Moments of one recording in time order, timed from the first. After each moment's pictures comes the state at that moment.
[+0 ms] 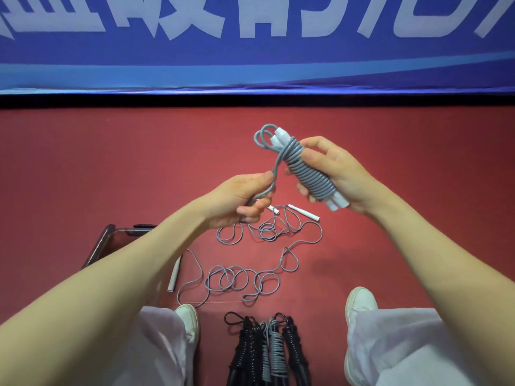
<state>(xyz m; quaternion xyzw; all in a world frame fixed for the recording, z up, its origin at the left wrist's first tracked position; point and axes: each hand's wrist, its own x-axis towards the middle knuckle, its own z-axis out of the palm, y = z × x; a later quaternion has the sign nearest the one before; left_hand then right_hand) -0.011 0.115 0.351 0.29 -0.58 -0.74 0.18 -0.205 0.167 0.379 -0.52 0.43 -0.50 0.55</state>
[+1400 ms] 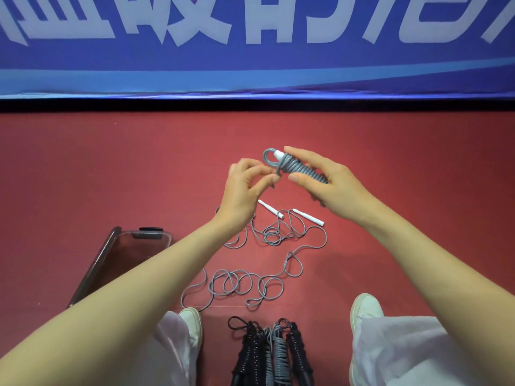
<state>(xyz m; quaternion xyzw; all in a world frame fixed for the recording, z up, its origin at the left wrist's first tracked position) -0.027 0.112 0.335 0.41 -0.73 -0.35 0.43 -0.201 0.168 0.366 -0.68 0.58 -0.38 0.24</state>
